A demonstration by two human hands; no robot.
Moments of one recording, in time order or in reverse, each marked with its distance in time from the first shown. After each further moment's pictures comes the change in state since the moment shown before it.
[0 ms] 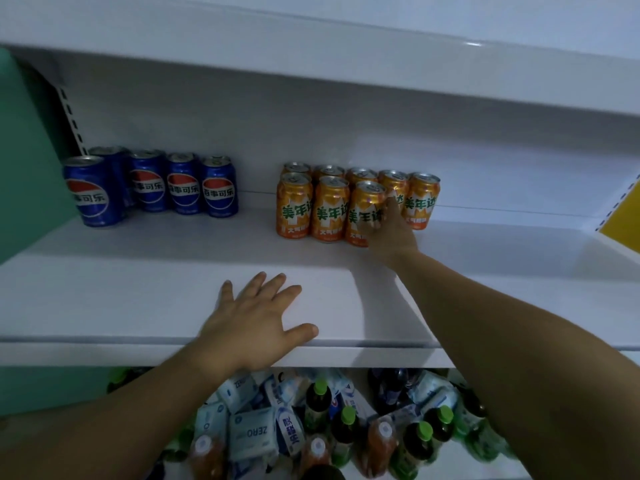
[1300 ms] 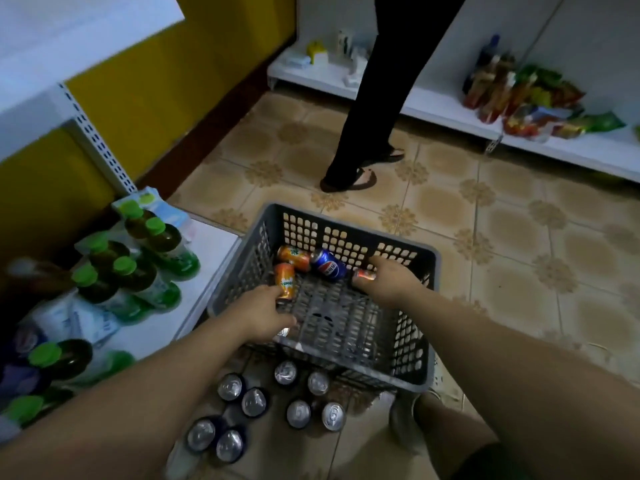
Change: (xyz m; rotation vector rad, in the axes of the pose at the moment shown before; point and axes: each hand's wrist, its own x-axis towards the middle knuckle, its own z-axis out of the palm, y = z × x) left_hand -0.001 0.529 0.329 0.089 -0.755 0.834; right_hand -0.475 0.490 -0.256 -0.205 -0.012 1.252
